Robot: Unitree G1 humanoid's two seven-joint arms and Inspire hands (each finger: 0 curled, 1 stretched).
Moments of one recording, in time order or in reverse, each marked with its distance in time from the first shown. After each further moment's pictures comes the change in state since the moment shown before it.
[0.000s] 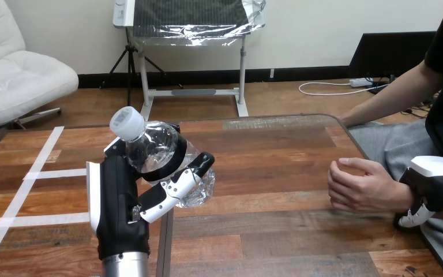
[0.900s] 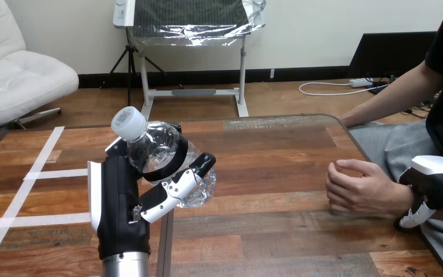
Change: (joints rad) left arm 0.000 0.000 0.001 0.000 0.003 0.000 -0.005; right arm -0.017 0.000 0.000 0.001 0.003 0.013 0.045
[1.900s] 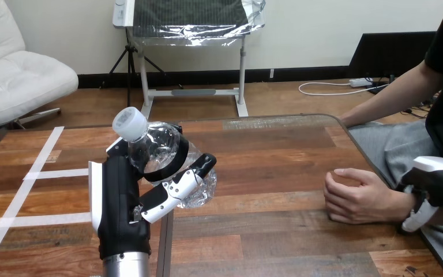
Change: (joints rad) left arm -0.001 0.000 0.000 0.001 -0.004 0.000 -0.007; right arm -0.036 0.001 -0.006 0.008 0.014 0.024 0.095
